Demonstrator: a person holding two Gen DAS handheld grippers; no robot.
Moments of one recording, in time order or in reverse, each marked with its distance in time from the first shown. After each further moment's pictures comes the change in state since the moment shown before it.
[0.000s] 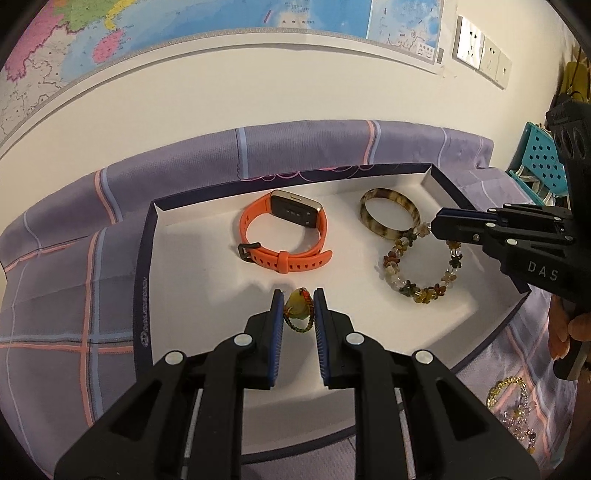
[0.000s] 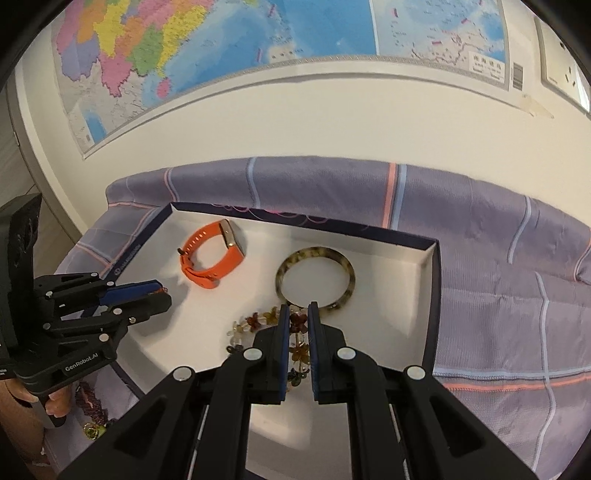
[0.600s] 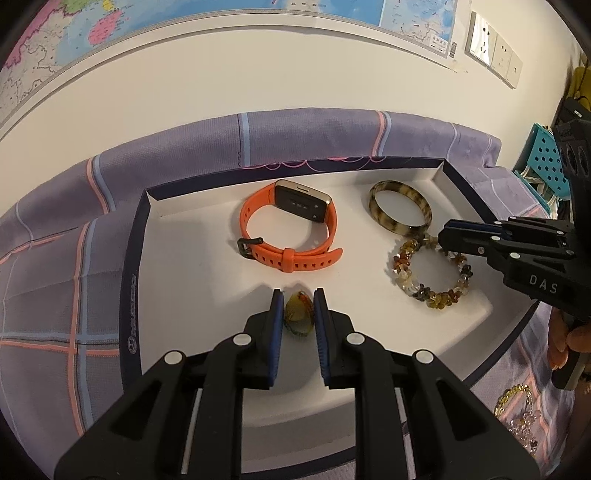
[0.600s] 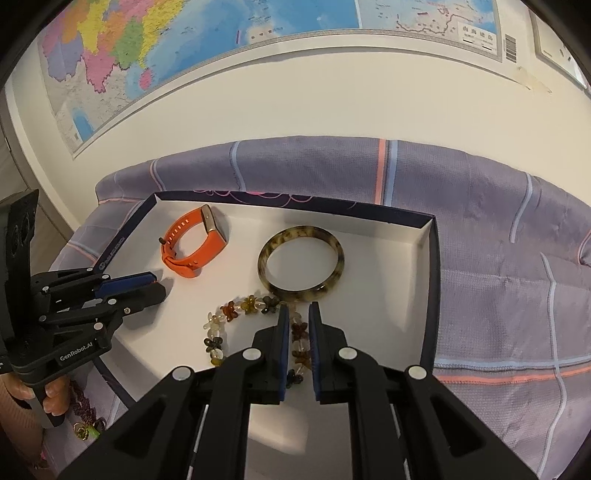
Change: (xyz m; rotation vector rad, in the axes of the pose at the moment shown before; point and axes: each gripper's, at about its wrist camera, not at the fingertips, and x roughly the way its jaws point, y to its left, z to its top) left arm 0.017 0.005 0.001 -0.029 0.029 -0.007; right arm 0.011 -0.011 -0.007 0.036 0.035 -0.012
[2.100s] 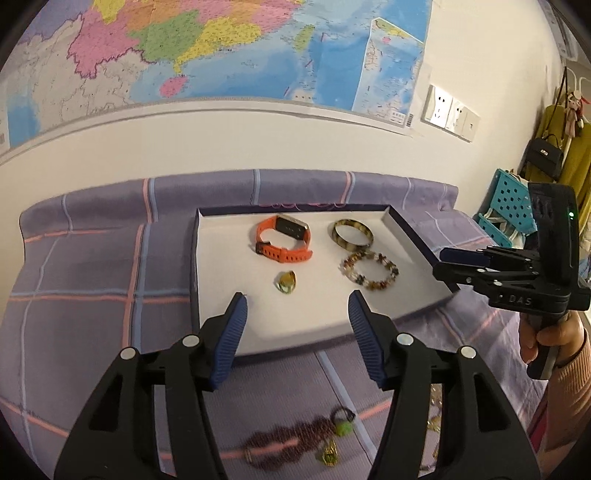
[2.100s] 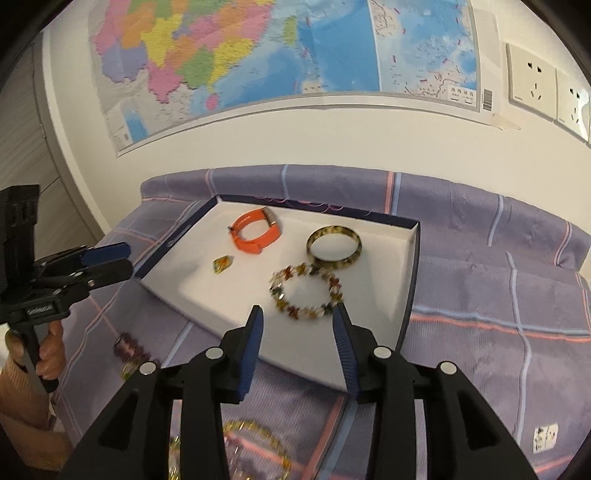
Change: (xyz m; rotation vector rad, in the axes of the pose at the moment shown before) left arm -0.116 0.009 -0.053 -0.060 -0.208 -0.086; right arm -0.094 0.020 -0.041 -0.083 -0.093 0.062
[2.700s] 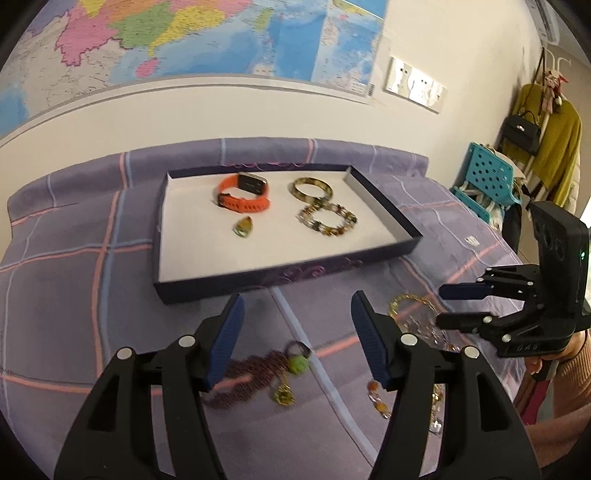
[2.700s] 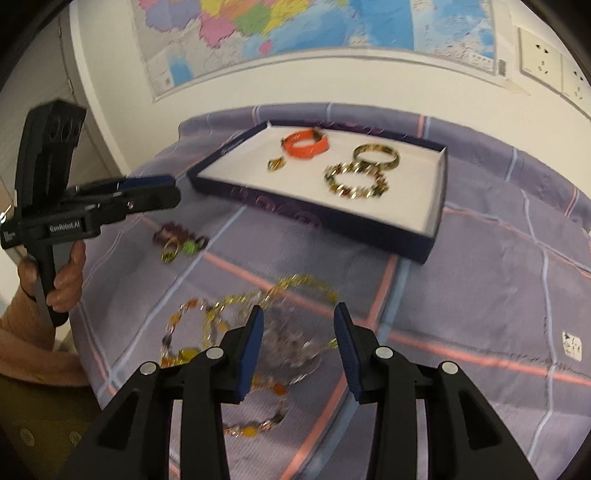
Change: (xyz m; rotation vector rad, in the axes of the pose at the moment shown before) left arm -0.014 -0.031 -0.047 0.054 0.047 -0.067; right arm -0.027 0.035 -0.090 -0.083 0.133 0.062
